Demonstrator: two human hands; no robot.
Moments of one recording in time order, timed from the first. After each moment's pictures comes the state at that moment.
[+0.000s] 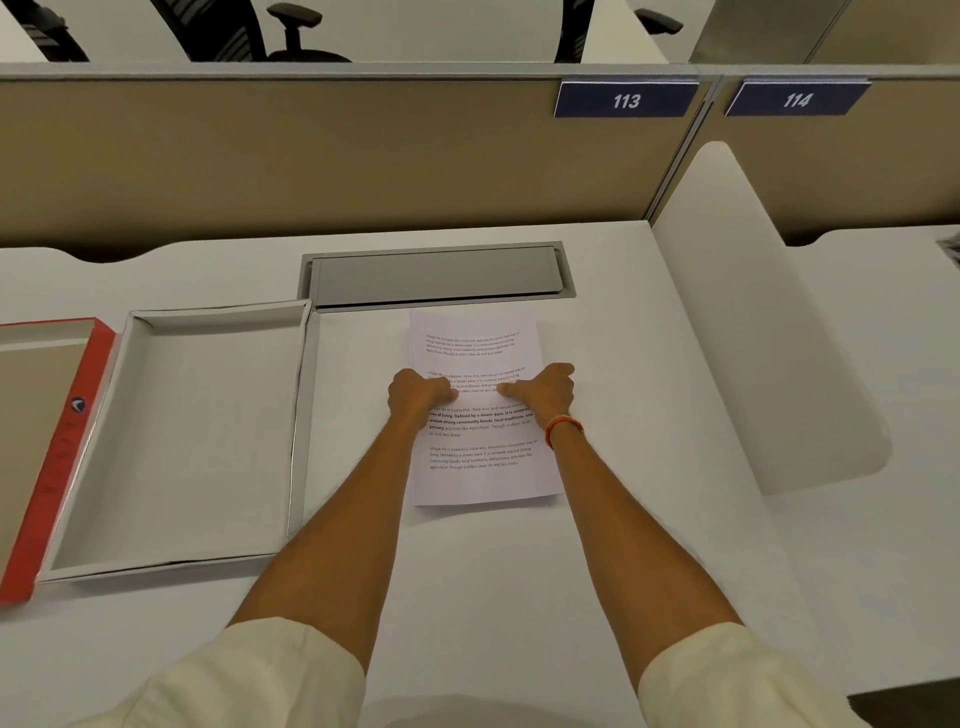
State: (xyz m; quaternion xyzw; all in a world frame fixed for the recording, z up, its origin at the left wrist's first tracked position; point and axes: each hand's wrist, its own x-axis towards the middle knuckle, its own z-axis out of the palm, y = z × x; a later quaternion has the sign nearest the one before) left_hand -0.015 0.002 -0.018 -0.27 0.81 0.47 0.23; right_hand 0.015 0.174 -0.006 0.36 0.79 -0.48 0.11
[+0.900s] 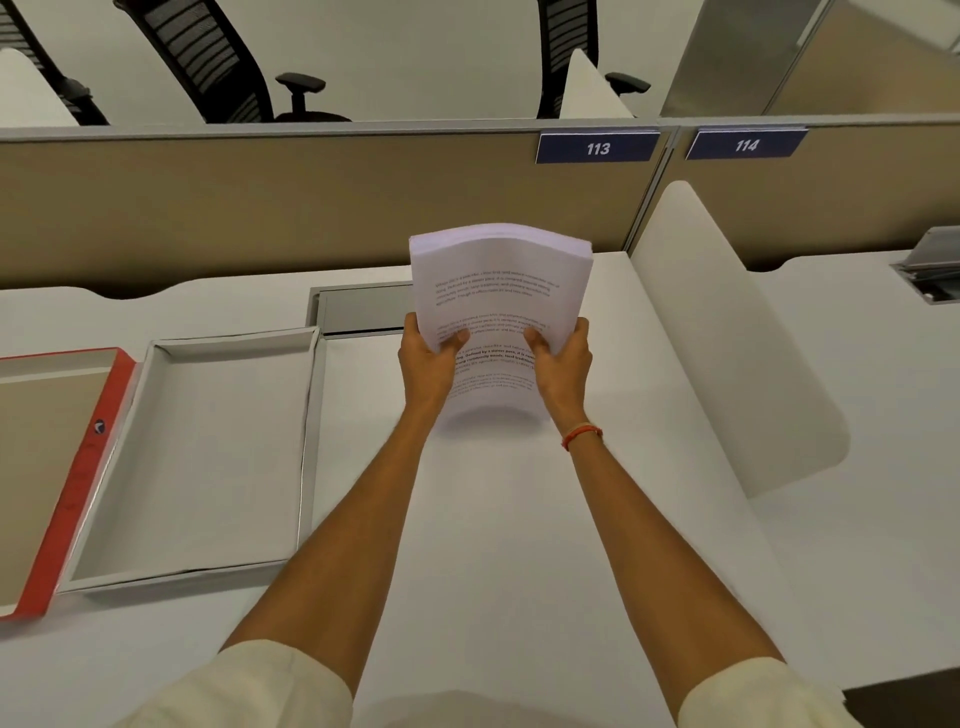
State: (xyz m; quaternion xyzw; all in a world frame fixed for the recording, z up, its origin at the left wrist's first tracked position) left_hand 0.003 0.024 0.065 -0.06 0.74 0.67 -0.05; right_hand 0.033 0.177 0.066 0.20 0.73 -0.63 -0.18
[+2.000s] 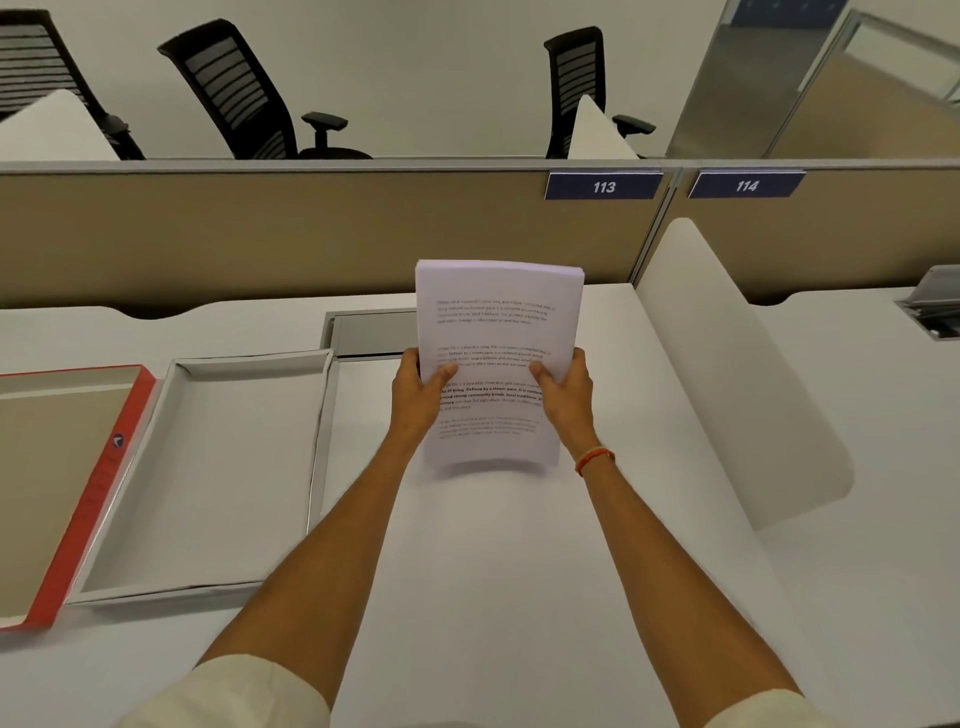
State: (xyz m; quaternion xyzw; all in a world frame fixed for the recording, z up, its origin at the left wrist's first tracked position) left_hand 0.001 -0.009 0.053 -0.04 0.77 0.63 0.02; right_hand 0.033 0.184 0.064 0.18 0.74 -0.64 -0.10
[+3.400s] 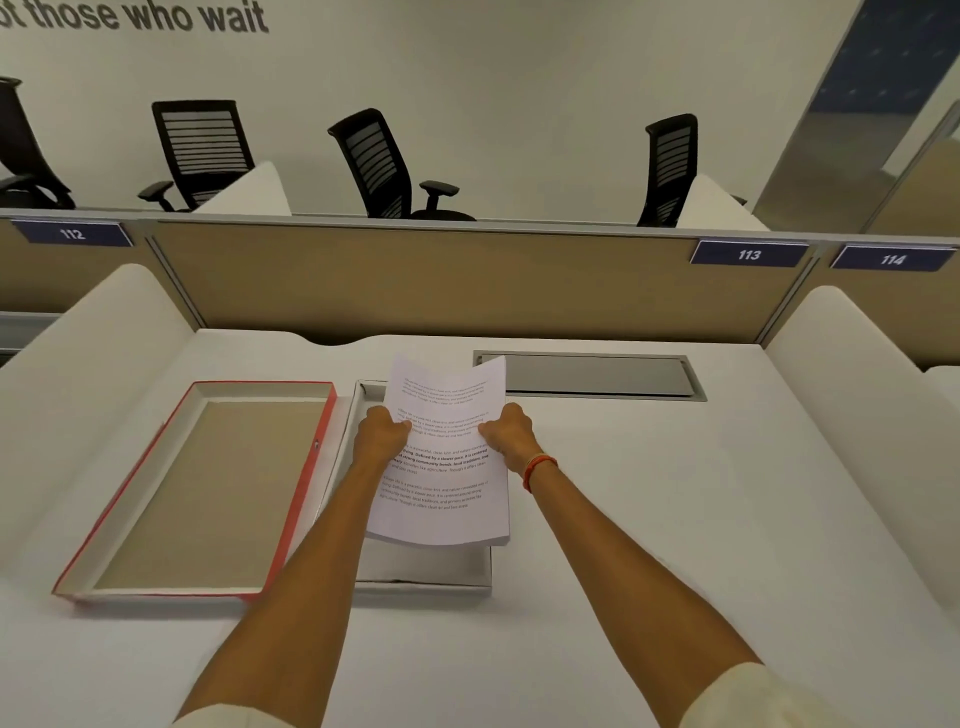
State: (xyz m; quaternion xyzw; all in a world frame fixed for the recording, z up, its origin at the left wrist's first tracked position) left_hand 0.004 -0.317 0.073 -0.19 0.88 0.43 0.09; right_hand 0.011 -0.130 0.087 0.17 0.82 -0.53 0.14
